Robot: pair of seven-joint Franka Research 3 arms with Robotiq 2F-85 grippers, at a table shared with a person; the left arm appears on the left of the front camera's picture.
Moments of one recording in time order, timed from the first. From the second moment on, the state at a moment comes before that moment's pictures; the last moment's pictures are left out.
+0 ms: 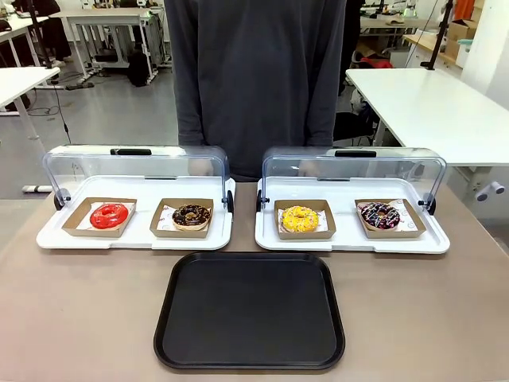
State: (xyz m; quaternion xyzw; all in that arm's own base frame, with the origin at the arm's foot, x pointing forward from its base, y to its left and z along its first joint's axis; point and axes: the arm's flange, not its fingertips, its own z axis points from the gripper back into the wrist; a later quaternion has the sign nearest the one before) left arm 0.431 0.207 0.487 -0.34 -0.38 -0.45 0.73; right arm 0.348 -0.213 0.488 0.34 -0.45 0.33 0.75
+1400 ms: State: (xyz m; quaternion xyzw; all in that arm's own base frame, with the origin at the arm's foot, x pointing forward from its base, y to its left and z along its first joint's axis) left arm 0.433 0.202 0.487 -0.34 -0.37 -0.45 0.73; right arm 0.347 -0.212 0.488 0.34 -0.45 0.33 0.76
